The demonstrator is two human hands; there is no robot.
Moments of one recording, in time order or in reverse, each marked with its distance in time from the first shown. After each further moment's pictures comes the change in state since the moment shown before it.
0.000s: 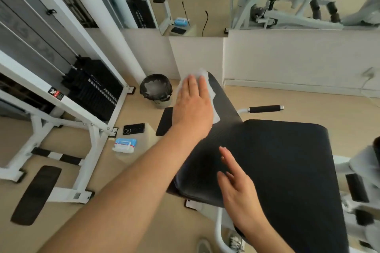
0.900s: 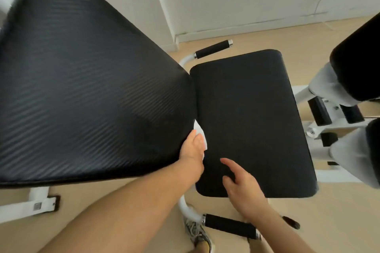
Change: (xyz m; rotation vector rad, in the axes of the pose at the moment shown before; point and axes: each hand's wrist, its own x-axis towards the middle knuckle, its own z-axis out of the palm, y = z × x) left_hand -0.077 0.179 0.275 0.897 -0.606 0.741; right_hand -0.045 0.219 -0.087 -0.236 0.006 0.472
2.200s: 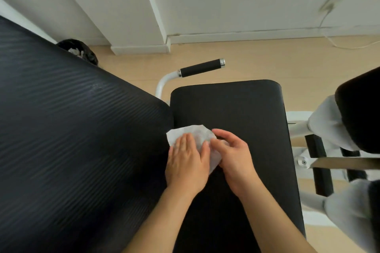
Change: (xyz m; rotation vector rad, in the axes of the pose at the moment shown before) left_hand 0.066 -0.049 -0.069 -1.522 0.310 -0.408; right_hand 0.173 -0.060 -0.087 0.659 0.091 0.092
